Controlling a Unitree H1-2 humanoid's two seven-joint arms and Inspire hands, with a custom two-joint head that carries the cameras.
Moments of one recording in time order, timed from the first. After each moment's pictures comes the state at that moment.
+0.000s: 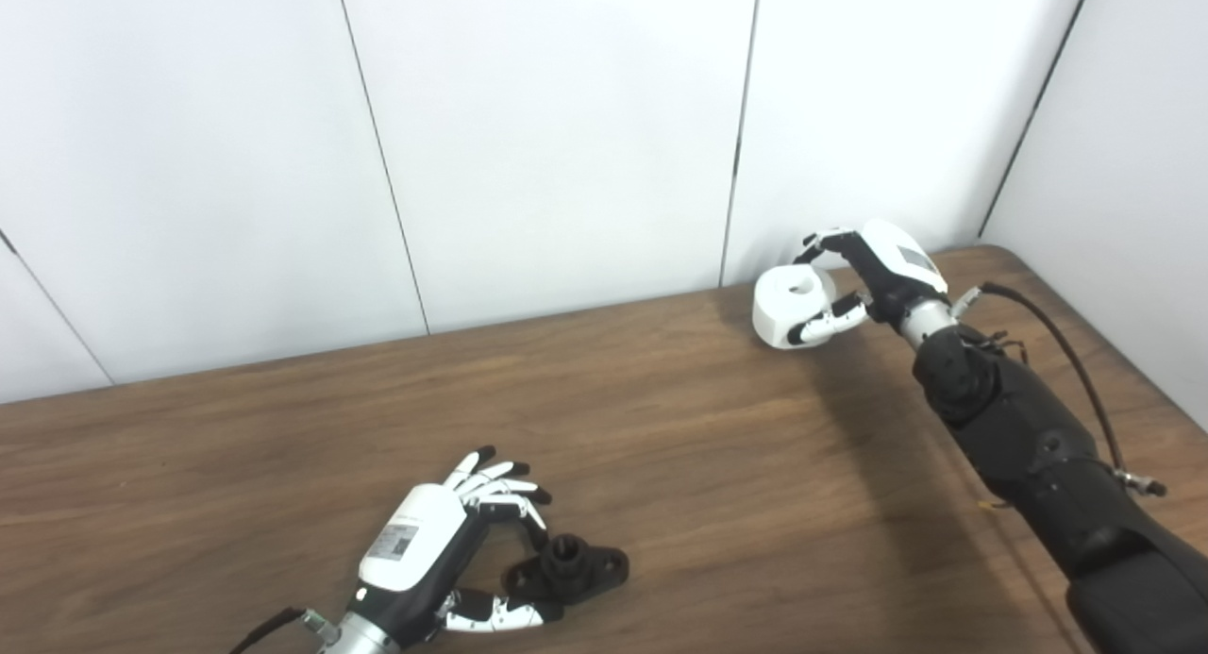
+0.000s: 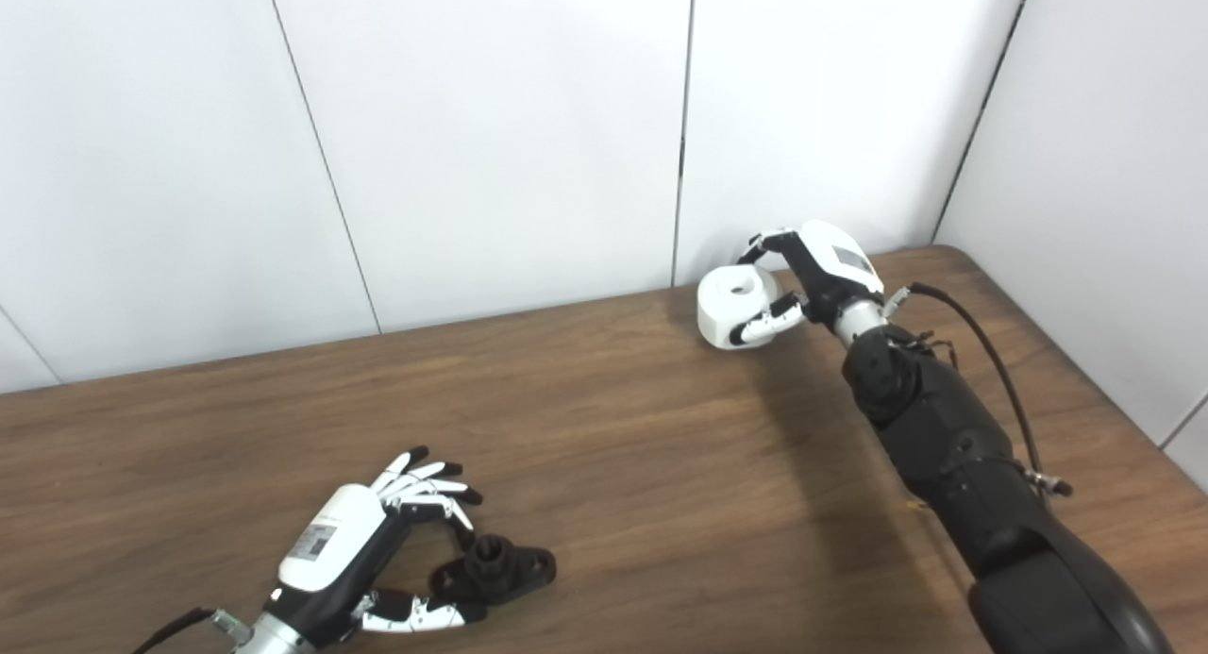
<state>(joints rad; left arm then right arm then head) -0.23 0.26 -0.36 0.16 0.69 -0.43 -0.01 -0.66 -0.57 0.16 0.70 -0.49 -0.13 -0.11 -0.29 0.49</state>
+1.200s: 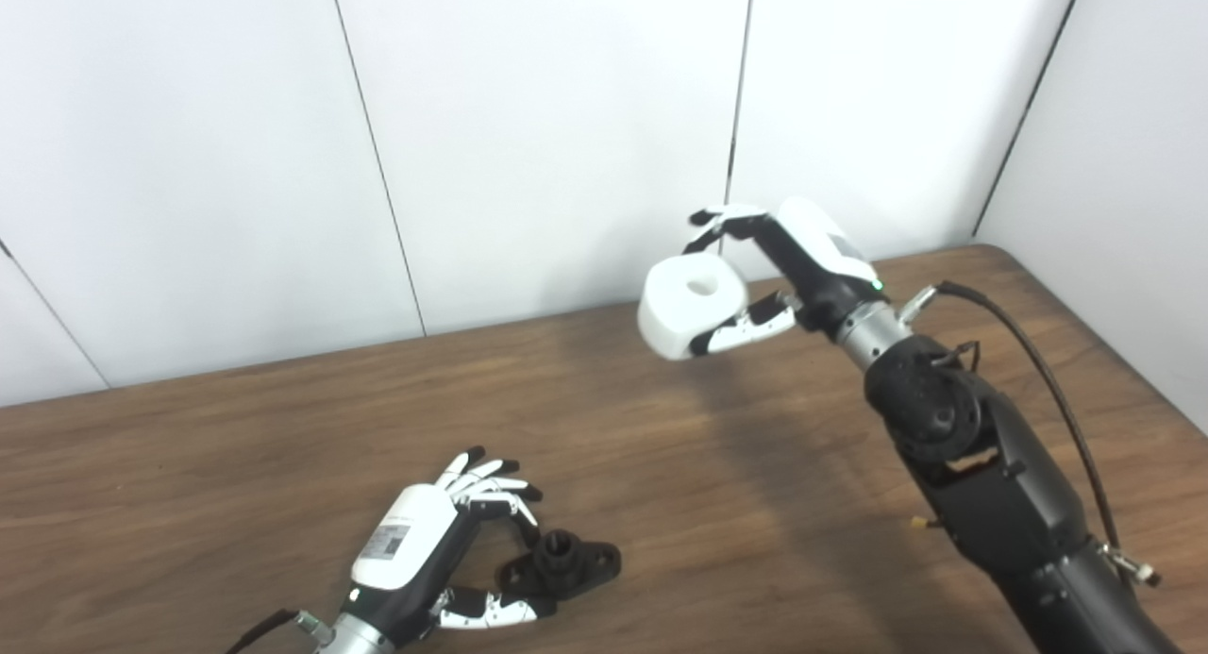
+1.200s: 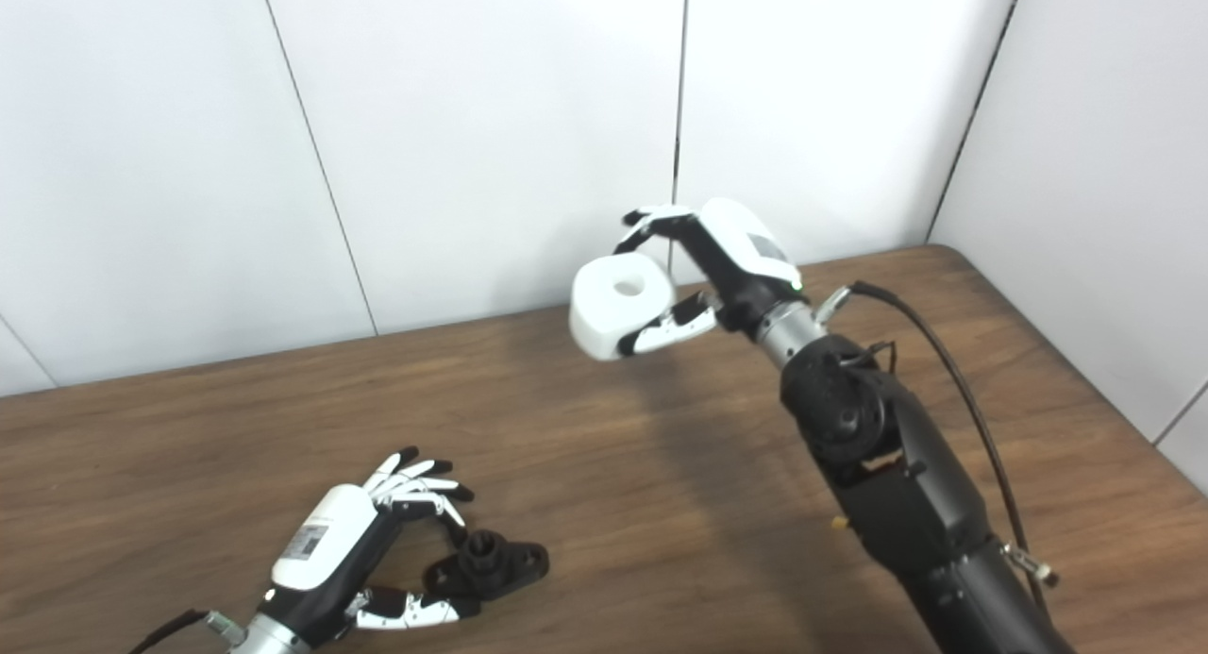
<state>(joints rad) -0.23 0.25 -0.35 0.18 0.67 -0.41 -0.01 -0.46 -0.46 0.13 -0.14 -0.48 0.16 0.18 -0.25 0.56</state>
